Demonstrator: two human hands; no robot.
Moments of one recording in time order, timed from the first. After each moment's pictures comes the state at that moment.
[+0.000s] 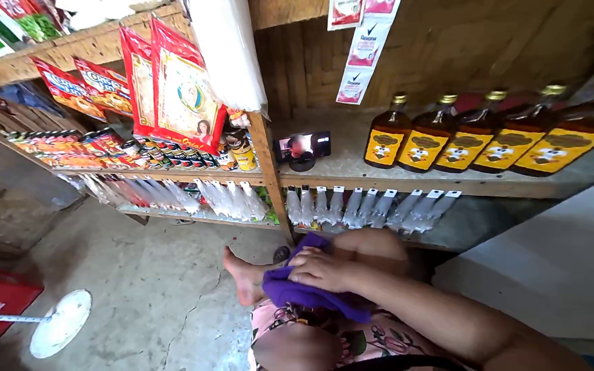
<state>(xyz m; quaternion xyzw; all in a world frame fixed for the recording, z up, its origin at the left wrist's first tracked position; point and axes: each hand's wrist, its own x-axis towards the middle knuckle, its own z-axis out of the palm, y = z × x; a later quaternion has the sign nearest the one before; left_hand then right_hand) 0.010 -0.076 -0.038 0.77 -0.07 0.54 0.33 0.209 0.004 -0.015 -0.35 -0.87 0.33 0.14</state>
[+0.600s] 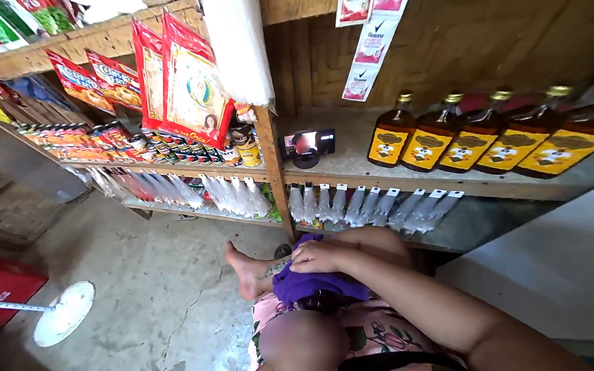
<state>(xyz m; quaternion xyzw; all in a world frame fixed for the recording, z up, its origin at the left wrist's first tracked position) 0.017 -0.079 -0.040 0.80 -0.09 0.53 0.27 0.205 0.038 -0.022 -0.33 -0.86 0.39 0.08</state>
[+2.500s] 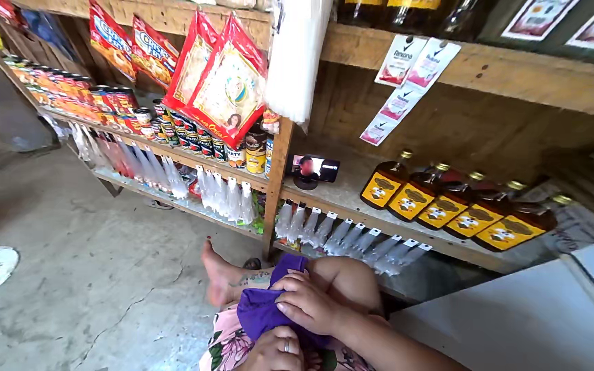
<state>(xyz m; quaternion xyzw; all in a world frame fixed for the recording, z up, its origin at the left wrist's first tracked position) 0.019 -0.076 -0.043 0.78 -0.07 0.57 0.24 0.198 -0.032 -0.023 -0.29 -0.88 0.22 0.31</state>
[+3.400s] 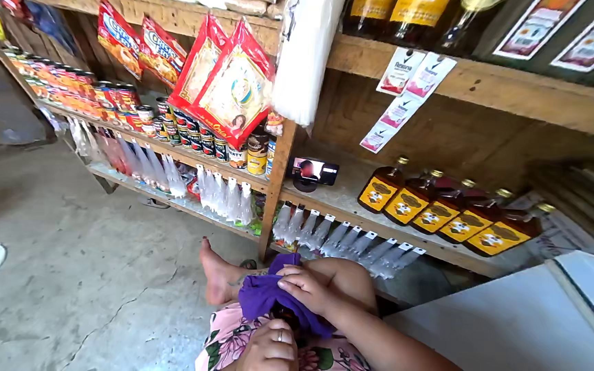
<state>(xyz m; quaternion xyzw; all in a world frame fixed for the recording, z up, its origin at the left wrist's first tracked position) 0.013 -0.074 -0.042 0.77 -0.06 0.60 0.23 0.198 -0.014 -0.032 -0.32 -0.81 0.31 0.38</state>
